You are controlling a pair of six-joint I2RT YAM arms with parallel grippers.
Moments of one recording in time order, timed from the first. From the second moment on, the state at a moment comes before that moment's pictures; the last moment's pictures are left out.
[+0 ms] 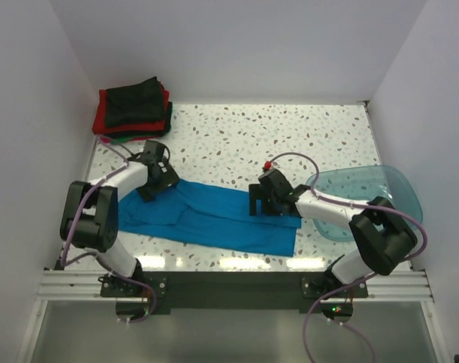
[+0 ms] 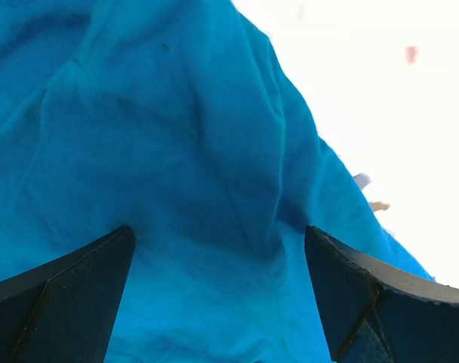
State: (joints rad) left arm -0.14 1.62 0.90 -0.49 -0.16 -0.79; right arm 0.68 1.51 0.77 -0.30 0.16 0.60
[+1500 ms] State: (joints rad) left arm -0.43 2.65 2.31 -0.21 0.07 -0.89; right arm 1.13 1.19 0.84 -0.54 0.10 0.85
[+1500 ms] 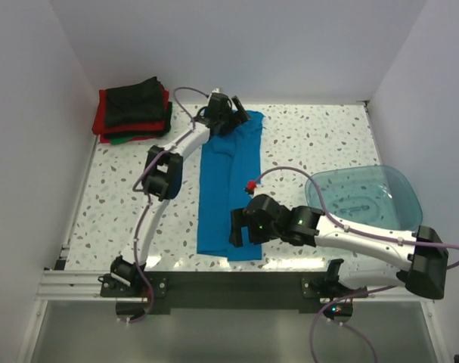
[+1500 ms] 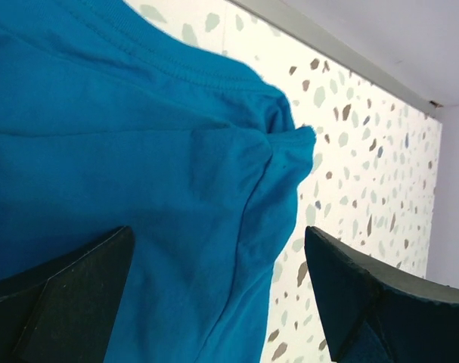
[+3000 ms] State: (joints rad) left arm -0.72 0.93 0.31 -0.38 0.17 -1.07; right arm 1.09 1.11 0.45 -0.32 0.08 1.09
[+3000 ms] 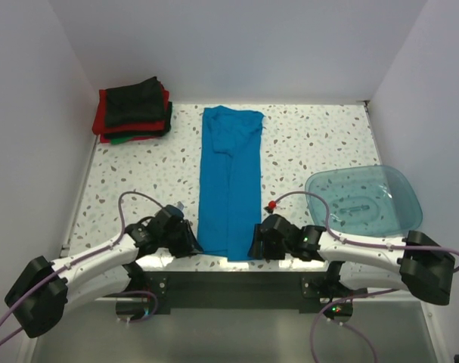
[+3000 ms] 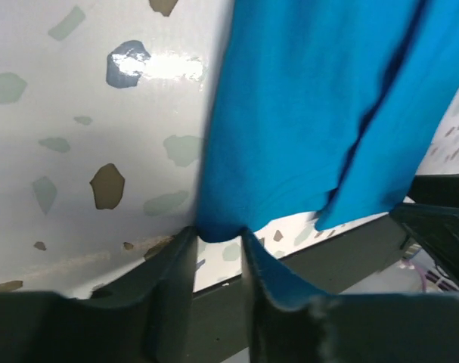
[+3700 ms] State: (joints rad) left arm -0.81 1.00 0.36 -0.37 0.09 -1.09; right arm 1.09 1.13 0.48 -0.40 0.15 1.10
